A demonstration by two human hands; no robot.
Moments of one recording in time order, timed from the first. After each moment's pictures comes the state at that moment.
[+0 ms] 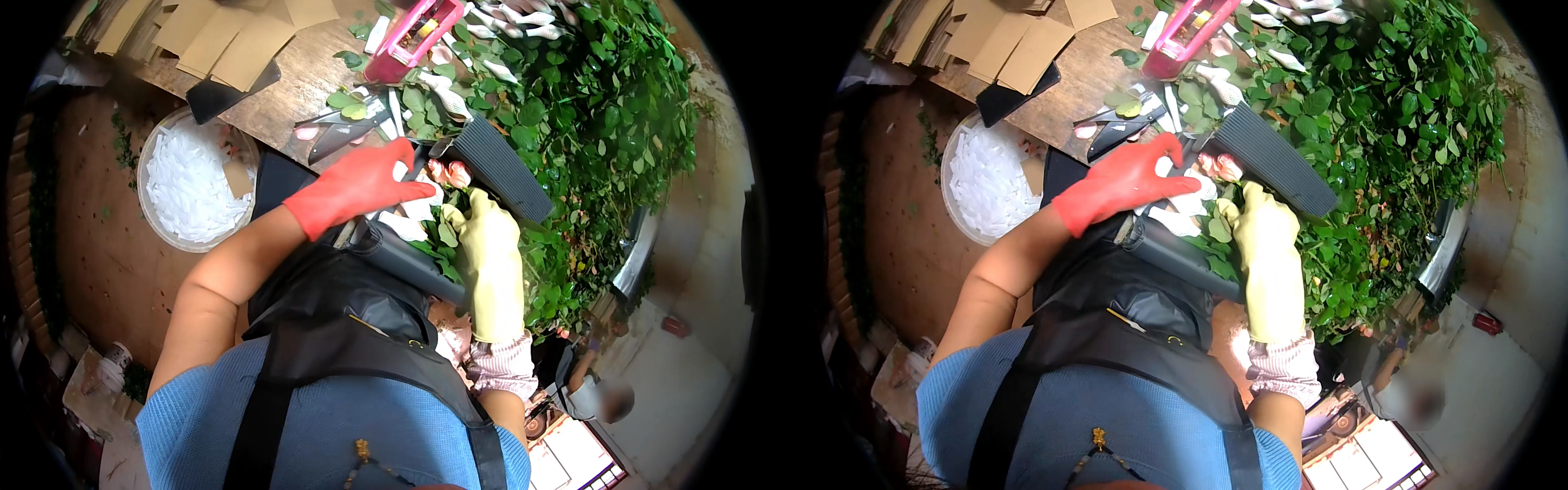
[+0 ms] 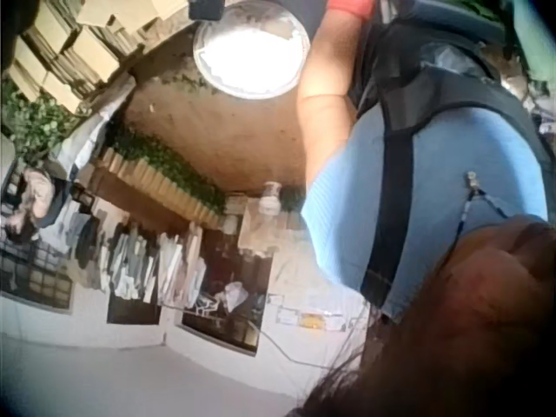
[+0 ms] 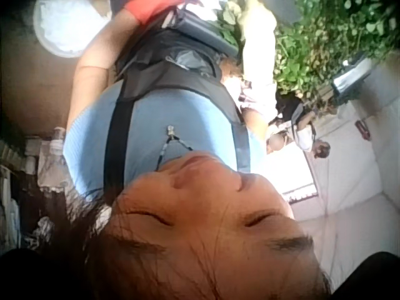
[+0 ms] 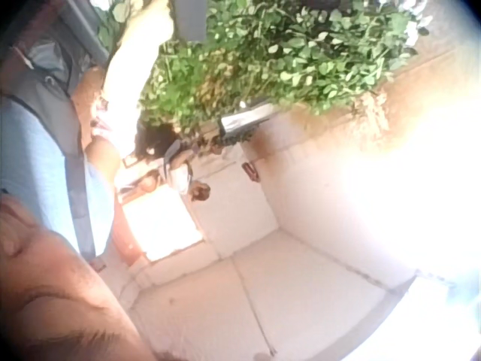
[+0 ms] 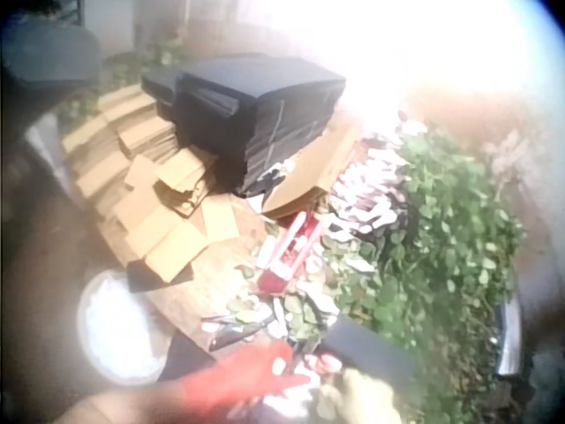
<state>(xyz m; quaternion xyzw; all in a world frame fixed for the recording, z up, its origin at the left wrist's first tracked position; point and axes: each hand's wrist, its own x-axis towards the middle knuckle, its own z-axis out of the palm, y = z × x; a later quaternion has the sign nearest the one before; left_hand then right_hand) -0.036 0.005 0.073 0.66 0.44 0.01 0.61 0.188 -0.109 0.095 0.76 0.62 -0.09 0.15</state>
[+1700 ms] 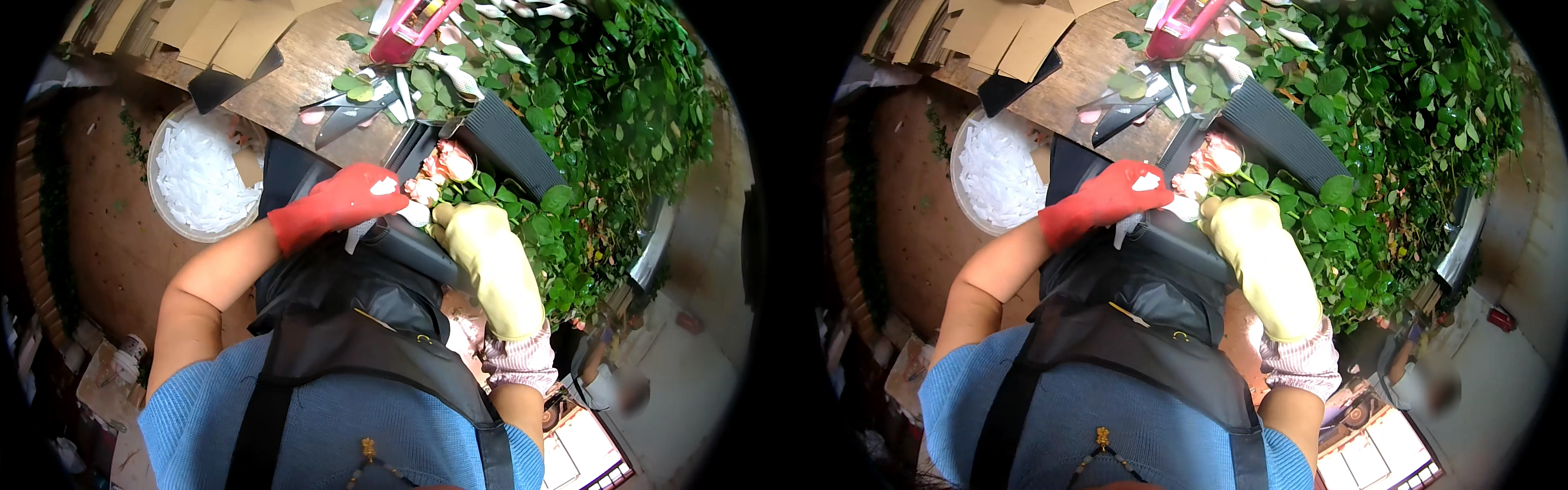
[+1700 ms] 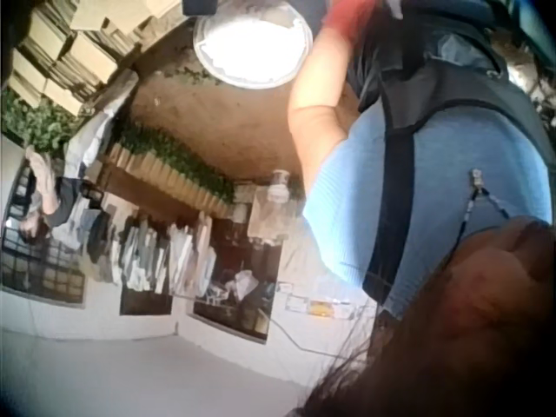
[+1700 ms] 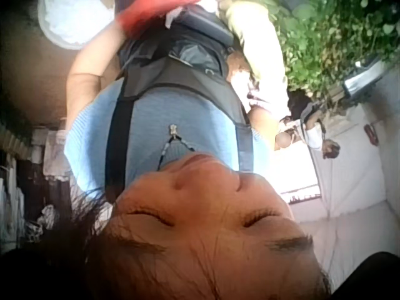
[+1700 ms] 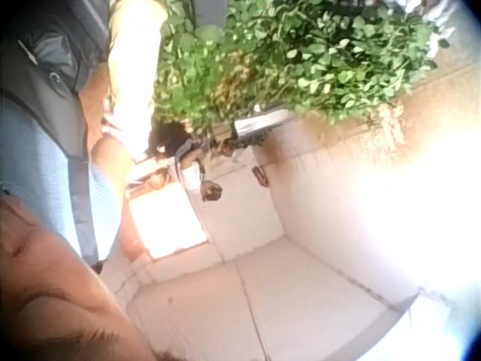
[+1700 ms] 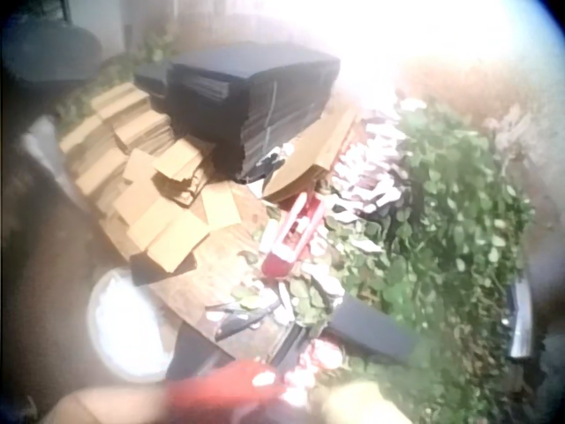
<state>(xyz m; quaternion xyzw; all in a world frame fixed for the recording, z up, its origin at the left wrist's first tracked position) -0.064 -0.033 0.040 0.53 0.39 0.01 0.75 0.160 -0.124 0.148 0.59 0.74 -0.27 0.17</state>
